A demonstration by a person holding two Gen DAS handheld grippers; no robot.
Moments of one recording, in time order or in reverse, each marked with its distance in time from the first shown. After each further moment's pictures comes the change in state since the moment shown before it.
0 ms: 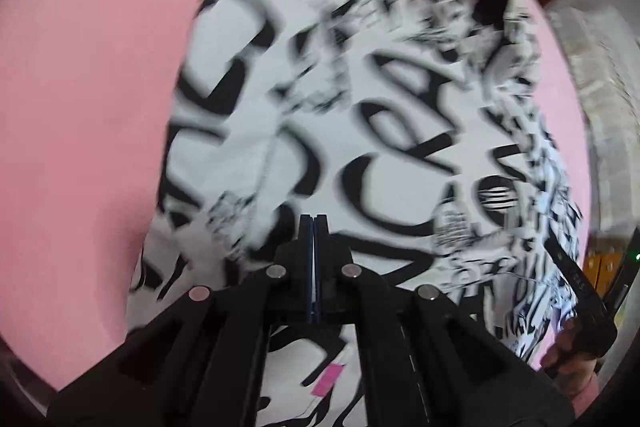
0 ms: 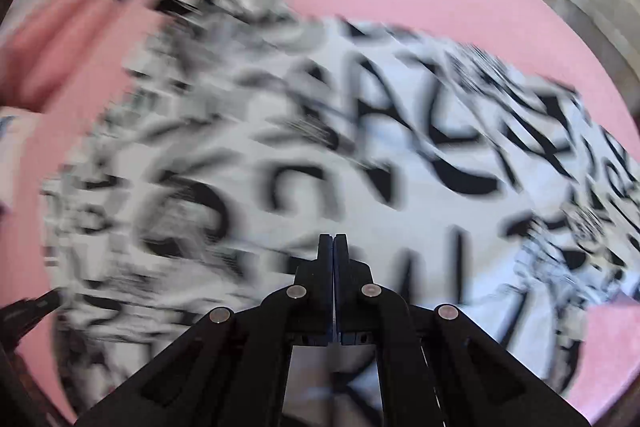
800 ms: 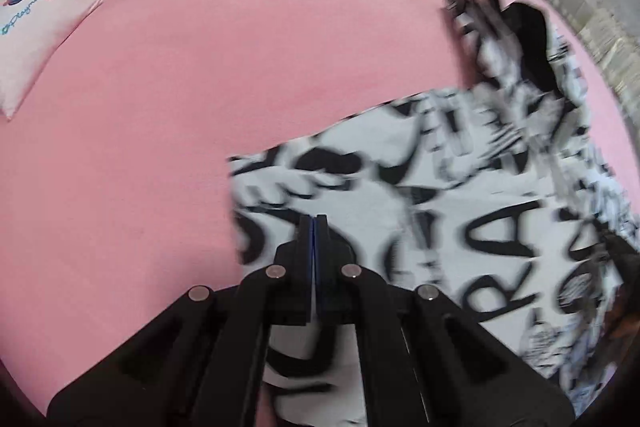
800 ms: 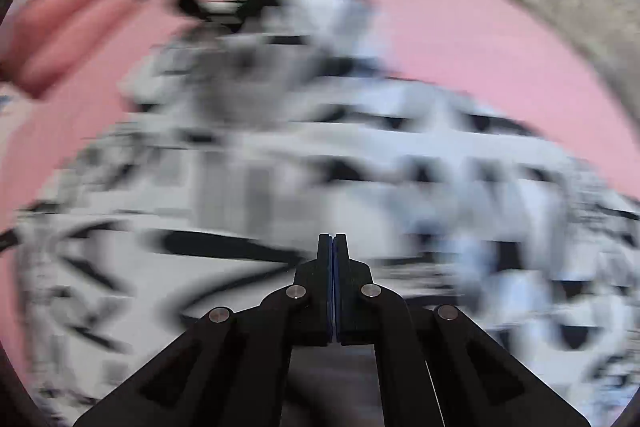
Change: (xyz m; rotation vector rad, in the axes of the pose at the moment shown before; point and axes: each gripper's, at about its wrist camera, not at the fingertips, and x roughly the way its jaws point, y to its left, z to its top) left arm 0.075 0.024 0.157 0.214 -0.158 0.201; right arm 0.098 0.008 0.083 -0.039 -0.016 -0.268
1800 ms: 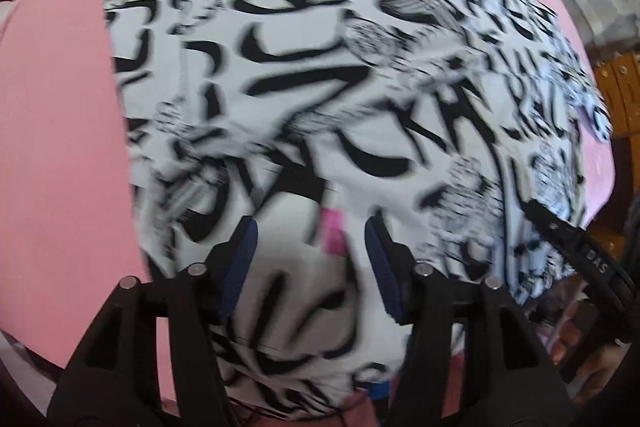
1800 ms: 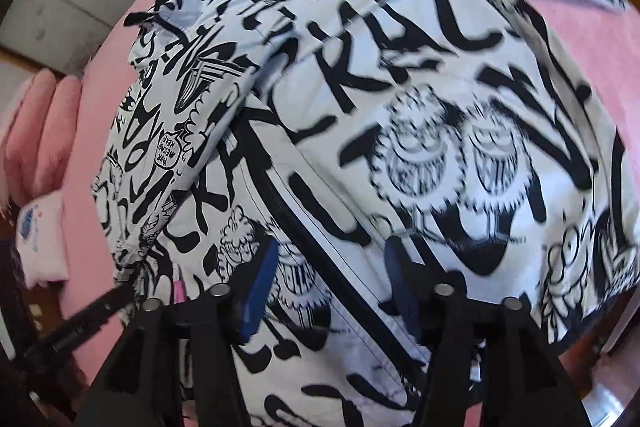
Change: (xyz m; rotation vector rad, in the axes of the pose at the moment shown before) left arm -0.120 -0.099 -0.198 0.303 0.343 -0.197; right arm -0.189 -0.065 -0.278 0.602 0.302 0.280
